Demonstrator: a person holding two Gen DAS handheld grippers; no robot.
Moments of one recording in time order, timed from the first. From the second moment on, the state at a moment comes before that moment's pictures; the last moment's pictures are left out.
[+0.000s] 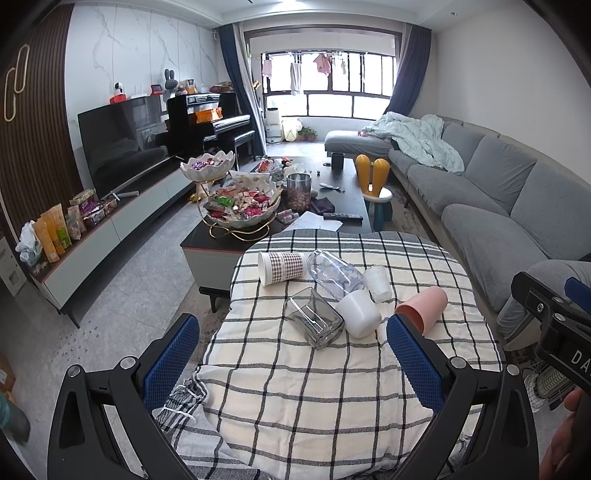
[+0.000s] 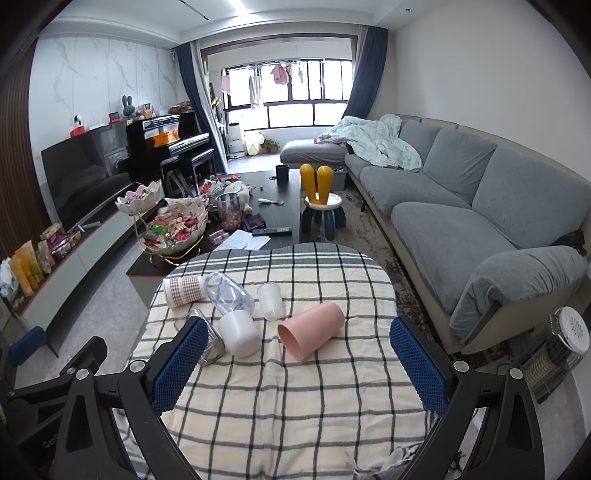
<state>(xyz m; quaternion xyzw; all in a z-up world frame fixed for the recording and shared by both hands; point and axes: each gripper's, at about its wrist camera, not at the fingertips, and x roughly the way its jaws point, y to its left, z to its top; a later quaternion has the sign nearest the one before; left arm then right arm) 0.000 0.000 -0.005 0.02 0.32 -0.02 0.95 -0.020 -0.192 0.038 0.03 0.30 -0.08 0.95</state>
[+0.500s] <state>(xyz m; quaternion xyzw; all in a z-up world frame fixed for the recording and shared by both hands) -0.001 -0.002 -0.010 0.02 0.32 -0.02 0.95 -0.020 -0.193 0.035 0.03 0.31 -0.08 0.95</state>
